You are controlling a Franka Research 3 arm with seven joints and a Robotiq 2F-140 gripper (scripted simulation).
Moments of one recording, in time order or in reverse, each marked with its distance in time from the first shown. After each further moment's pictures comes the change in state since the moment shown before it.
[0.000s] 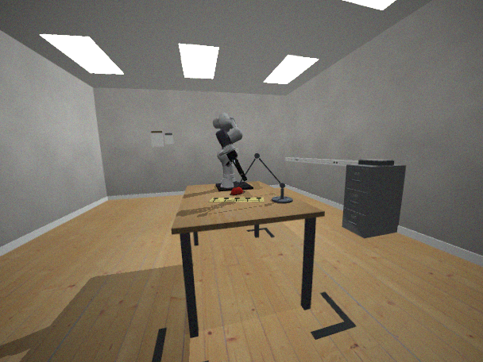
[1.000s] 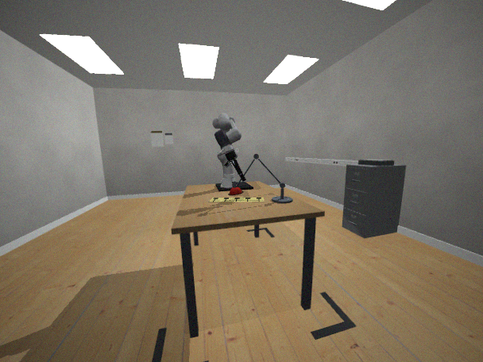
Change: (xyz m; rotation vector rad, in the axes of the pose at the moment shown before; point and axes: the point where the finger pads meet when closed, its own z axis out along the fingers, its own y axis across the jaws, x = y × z) arm 0.010 0.000 -0.002 0.000 -0.002 -0.004
